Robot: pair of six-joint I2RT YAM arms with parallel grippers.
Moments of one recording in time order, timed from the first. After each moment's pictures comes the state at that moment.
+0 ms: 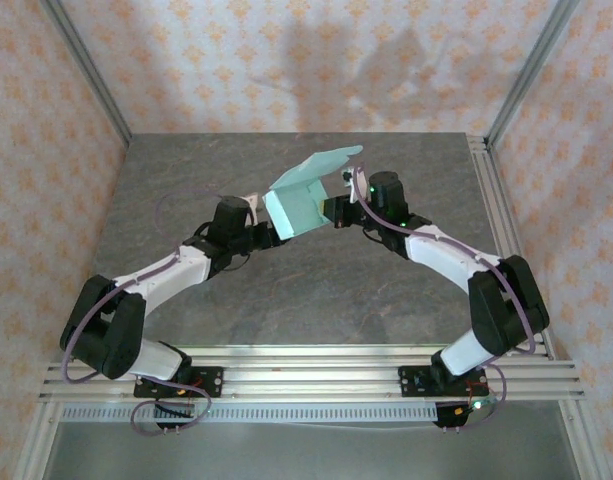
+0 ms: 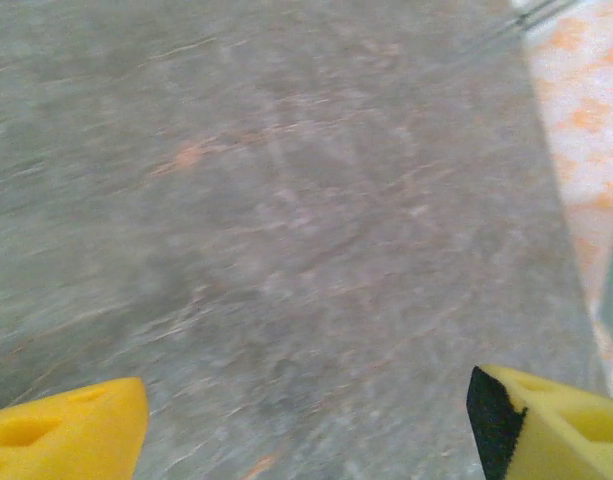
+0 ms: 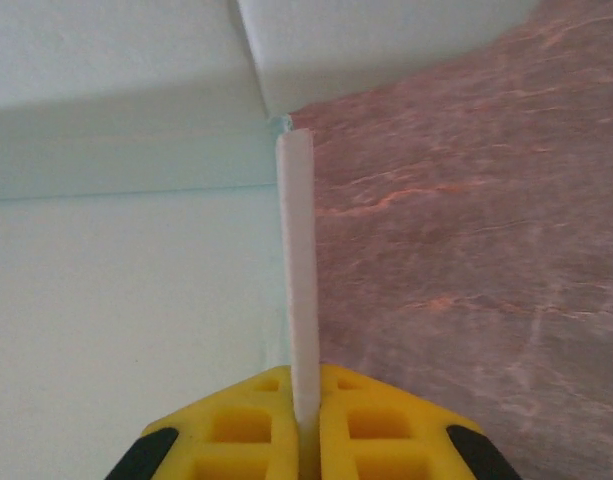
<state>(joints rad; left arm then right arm) -0.40 1.42 0.79 0.02 0.28 -0.67 0.46 1.53 0.95 0.15 -0.52 0.38</state>
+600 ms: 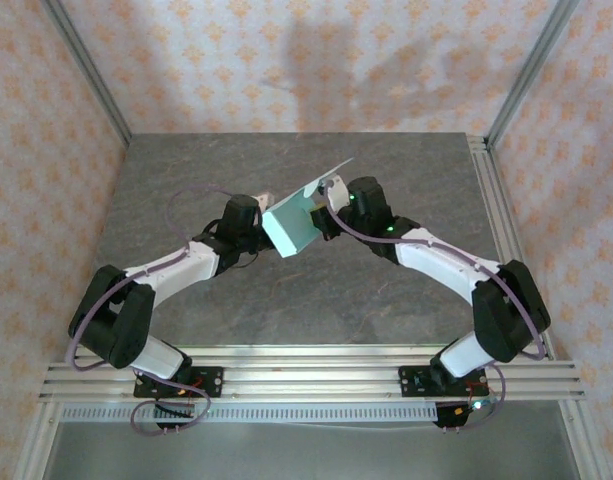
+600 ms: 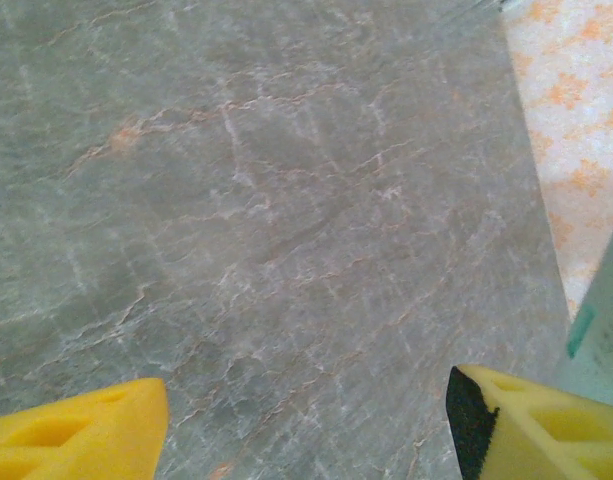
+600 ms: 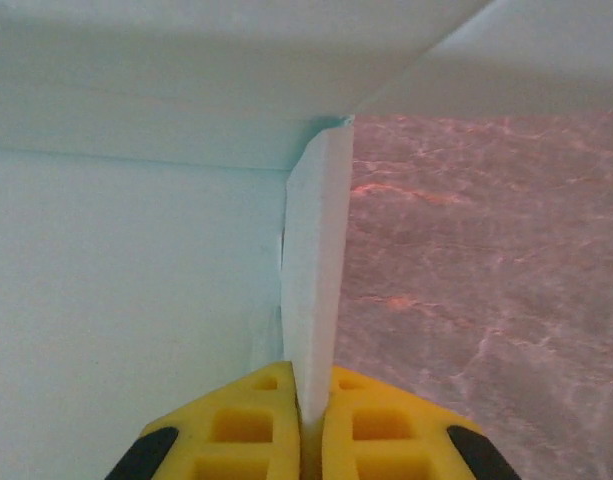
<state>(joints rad) -0.44 1.49 0.82 0.02 0.31 -0.70 0.62 1.52 1.02 -0.03 -0.24 0.02</state>
